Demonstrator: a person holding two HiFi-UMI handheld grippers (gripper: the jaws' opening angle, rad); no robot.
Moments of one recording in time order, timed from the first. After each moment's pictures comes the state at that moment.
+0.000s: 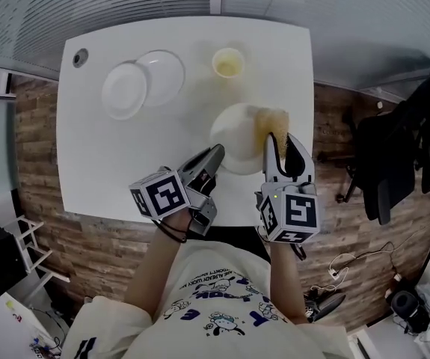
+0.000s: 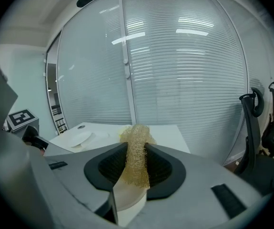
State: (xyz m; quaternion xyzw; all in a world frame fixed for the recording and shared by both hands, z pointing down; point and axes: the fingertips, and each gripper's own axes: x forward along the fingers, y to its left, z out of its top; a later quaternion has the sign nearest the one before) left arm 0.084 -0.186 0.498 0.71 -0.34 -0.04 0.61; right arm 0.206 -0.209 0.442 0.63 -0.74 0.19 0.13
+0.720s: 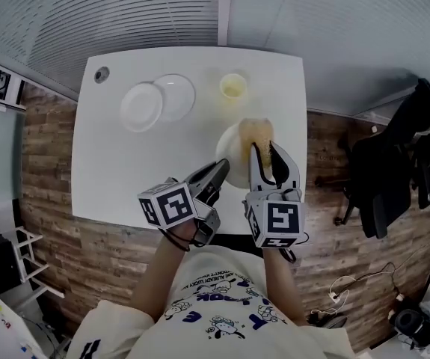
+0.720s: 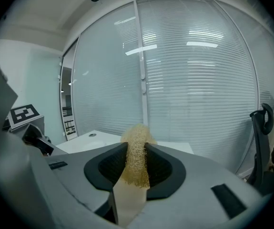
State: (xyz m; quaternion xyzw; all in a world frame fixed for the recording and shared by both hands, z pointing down) left arm 0.084 -0.177 0.449 0.75 -0.33 -0.05 0.57; right arm 0.159 -0.207 0.389 0.60 -0.78 0.12 0.11
